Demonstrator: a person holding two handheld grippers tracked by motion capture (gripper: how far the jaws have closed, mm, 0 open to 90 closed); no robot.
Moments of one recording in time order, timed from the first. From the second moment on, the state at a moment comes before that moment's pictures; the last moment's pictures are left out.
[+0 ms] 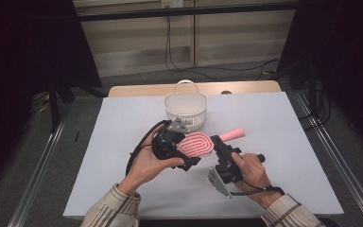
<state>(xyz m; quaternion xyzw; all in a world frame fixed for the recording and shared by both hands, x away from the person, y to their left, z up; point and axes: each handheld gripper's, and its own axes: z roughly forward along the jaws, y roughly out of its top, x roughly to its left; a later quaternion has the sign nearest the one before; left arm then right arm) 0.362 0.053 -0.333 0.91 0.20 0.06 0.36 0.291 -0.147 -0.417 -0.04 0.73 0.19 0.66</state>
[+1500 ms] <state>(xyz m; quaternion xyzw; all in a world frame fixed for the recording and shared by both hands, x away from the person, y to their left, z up) 0.357 0.083 -0.348 0.86 0.20 0.10 0.45 0.301 -0.171 -0.408 0.06 0.74 0.23 0.62</state>
